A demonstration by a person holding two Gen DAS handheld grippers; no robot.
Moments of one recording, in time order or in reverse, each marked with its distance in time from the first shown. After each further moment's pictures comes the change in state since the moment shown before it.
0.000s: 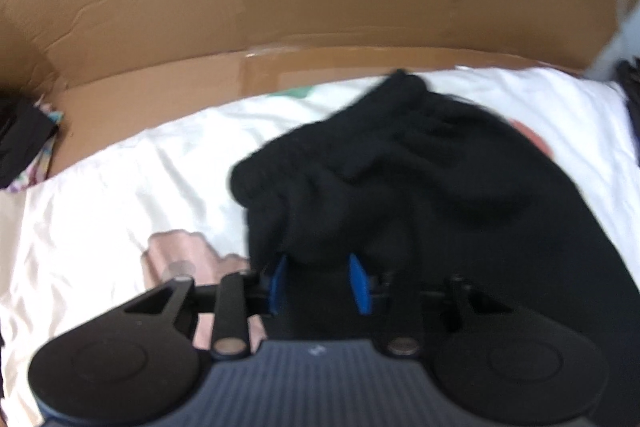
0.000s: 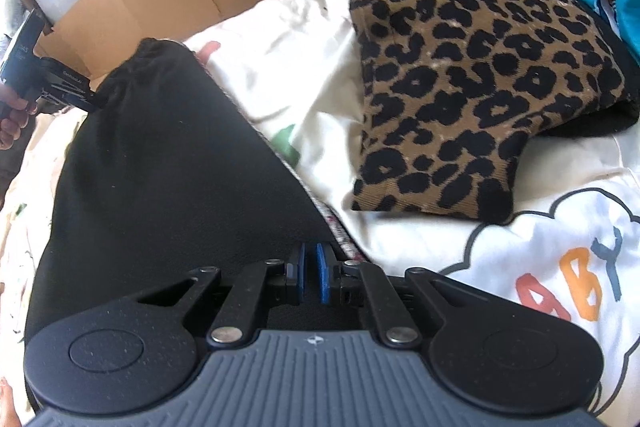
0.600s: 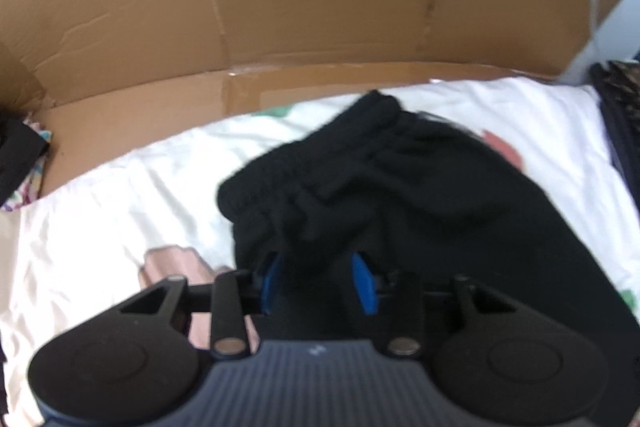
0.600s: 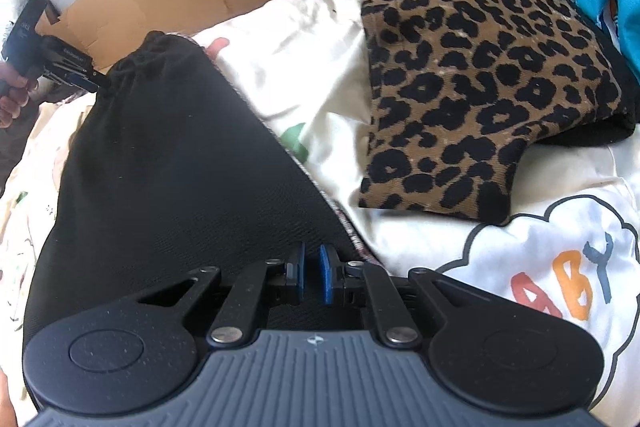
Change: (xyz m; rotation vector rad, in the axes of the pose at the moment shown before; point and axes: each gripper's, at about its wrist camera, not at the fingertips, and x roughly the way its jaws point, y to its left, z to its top) left arm -0.037 -0.008 0.001 0.054 -0.006 -0.104; right arm -0.006 0.009 -0.003 -0.034 -0.005 -0.006
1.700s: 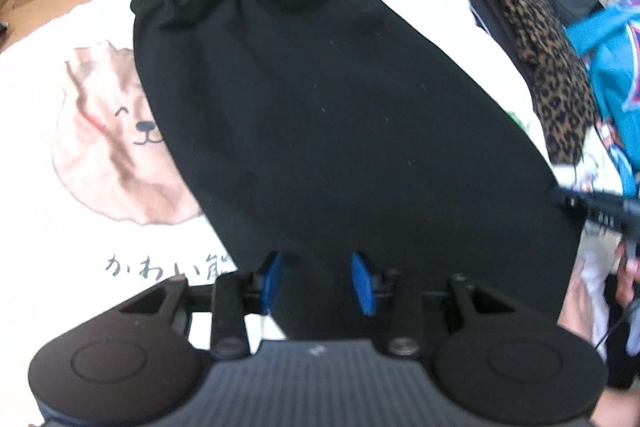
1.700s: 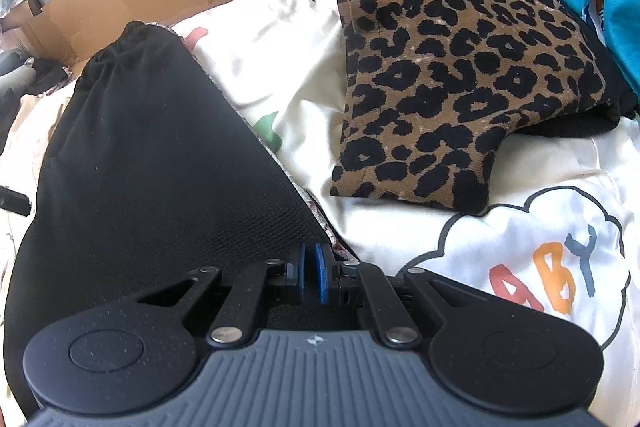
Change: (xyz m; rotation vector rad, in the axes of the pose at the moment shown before) left arm -0.052 -0.049 -0.175 0.056 0.056 -0.207; right arm 0.003 -0.010 -0.002 0.000 0.027 -0.068
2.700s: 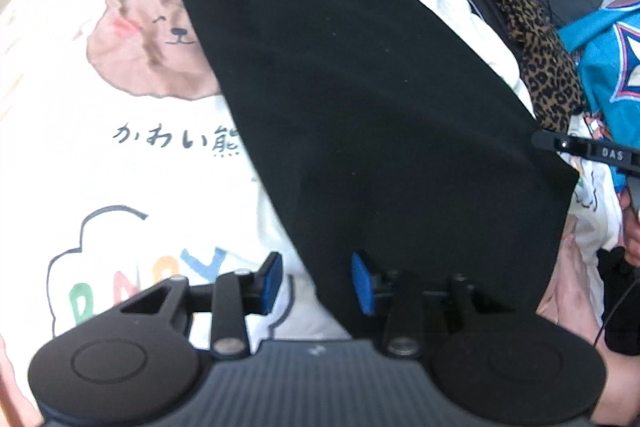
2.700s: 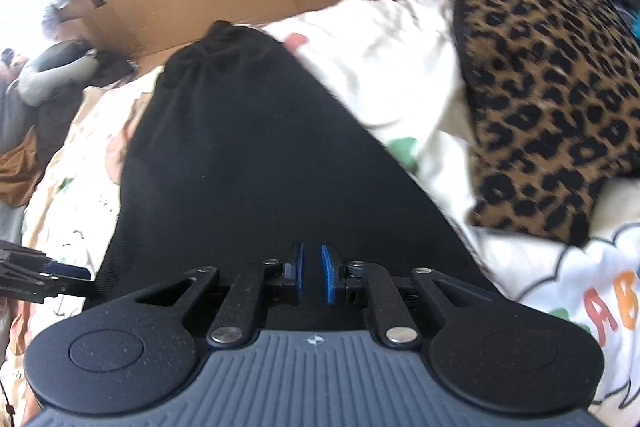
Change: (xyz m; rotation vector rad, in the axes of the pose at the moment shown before) left arm -0.012 0.011 -0.090 -0.130 -0.052 -0.027; right arm -0.015 0.071 0.016 -0.059 -0.003 0.171
